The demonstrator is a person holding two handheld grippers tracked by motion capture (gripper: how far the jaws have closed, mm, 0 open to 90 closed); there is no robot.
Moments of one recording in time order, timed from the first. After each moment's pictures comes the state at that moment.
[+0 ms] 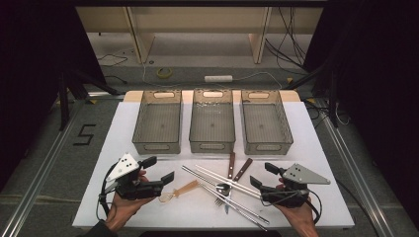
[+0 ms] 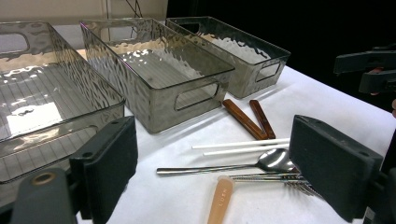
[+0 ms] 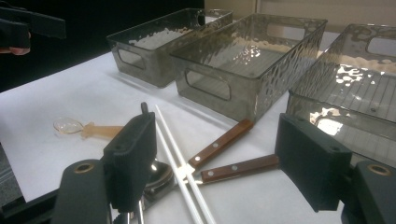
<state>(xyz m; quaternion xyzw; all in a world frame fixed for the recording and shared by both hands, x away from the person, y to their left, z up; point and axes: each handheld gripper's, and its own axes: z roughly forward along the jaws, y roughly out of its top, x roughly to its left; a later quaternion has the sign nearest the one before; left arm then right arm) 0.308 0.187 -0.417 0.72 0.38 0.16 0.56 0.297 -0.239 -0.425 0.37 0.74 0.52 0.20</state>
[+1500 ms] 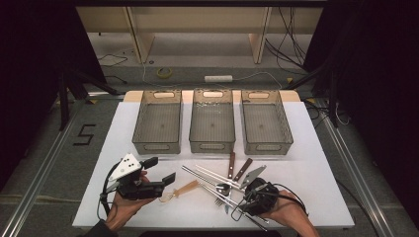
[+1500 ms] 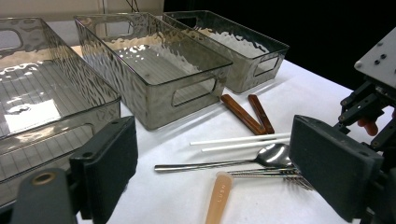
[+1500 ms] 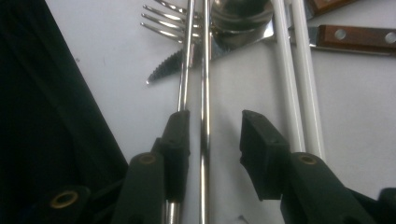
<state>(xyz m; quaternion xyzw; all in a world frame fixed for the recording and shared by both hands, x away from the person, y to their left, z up) 0.309 0.184 -0.418 0.73 0.37 0.16 0.55 0.318 -0.177 -0.449 0.27 0.94 0.20 0.02</state>
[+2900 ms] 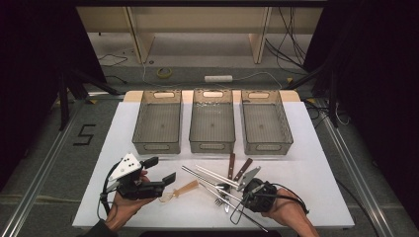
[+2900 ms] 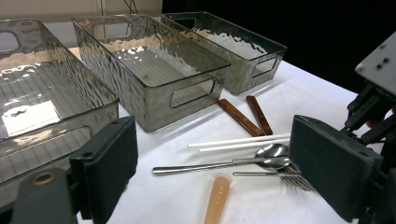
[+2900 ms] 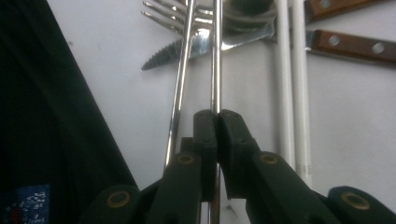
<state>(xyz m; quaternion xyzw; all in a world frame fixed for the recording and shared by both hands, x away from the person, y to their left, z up) 0.309 0.183 -0.417 0.73 0.37 0.16 0.56 0.315 -0.170 -0.440 0.23 0.96 0.16 0.04</state>
